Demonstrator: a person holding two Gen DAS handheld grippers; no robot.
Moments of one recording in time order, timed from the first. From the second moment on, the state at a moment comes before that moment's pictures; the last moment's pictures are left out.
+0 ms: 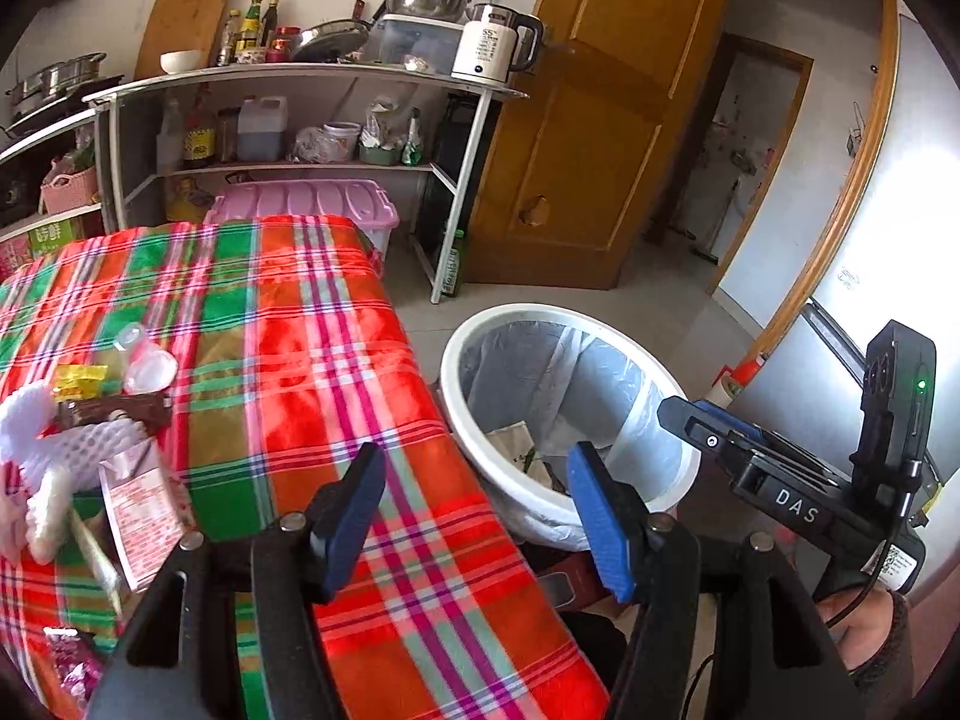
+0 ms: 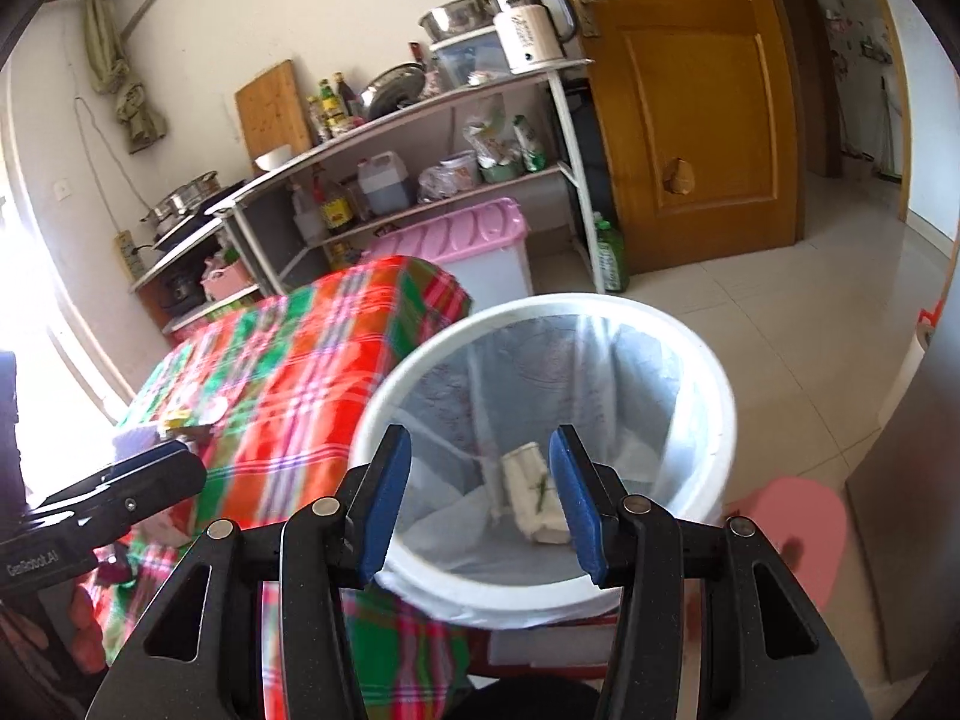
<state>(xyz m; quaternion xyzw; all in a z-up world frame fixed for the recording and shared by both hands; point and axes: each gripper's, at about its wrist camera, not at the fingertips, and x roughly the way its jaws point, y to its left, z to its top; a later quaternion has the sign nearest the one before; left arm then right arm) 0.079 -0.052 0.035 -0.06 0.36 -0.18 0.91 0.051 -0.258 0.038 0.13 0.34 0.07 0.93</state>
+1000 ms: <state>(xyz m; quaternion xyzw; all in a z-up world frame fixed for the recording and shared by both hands) -0.005 0.129 -0.005 -0.13 0.36 -0.02 0.92 0.057 -0.056 0.027 0.07 0.35 0.28 0.89</state>
